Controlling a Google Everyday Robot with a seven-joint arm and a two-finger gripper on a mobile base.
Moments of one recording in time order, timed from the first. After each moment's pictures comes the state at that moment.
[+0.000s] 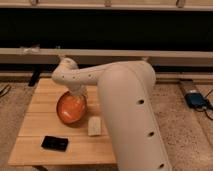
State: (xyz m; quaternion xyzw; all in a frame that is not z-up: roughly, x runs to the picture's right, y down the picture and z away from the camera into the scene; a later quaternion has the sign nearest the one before) arm -0.131 0.061 0.853 -0.21 -0.18 -0.86 0.44
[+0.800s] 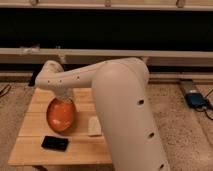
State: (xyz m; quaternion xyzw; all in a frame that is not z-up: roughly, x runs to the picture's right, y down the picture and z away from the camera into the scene) arm -0.210 0.066 0.820 -0.15 -0.19 -0.90 0.37
